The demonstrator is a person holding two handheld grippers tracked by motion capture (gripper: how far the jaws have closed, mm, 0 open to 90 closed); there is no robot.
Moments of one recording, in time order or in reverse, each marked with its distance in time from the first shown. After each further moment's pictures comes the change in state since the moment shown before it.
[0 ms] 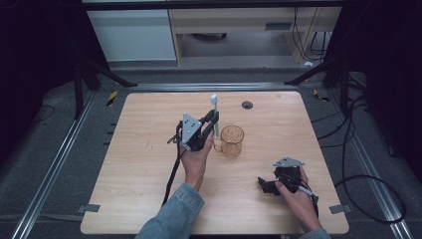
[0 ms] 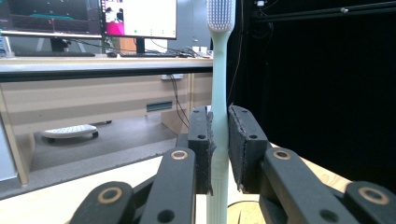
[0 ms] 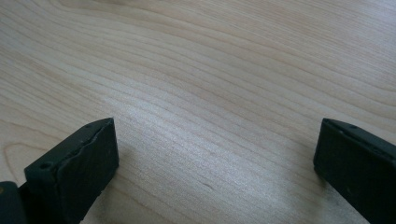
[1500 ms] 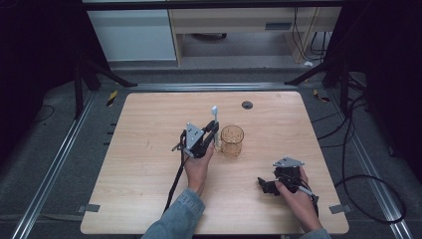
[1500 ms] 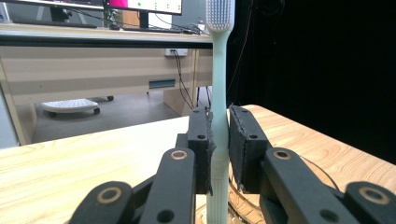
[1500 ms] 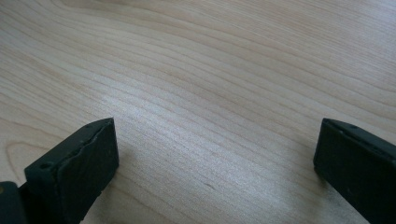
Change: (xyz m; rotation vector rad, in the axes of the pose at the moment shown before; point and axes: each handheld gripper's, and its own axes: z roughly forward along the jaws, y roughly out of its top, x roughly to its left) left arm 0.004 -0.049 0.006 0.077 0.021 -0.024; right arm 0.001 0.000 0.000 0.002 0.006 0.008
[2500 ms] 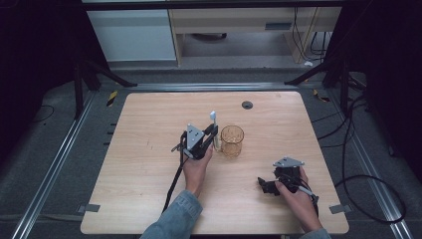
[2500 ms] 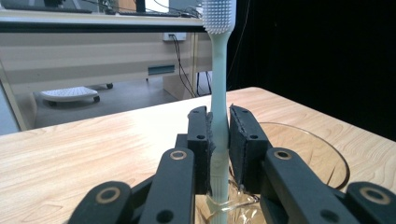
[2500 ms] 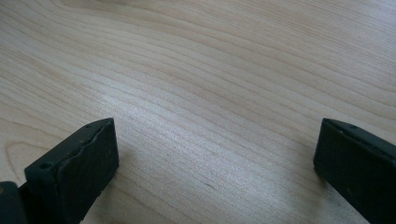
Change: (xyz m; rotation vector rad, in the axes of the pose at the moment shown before) left arm 0.003 -0.007 0.000 0.065 -0.009 0.014; right arm 0.000 0.000 0.000 0.000 0.000 0.001
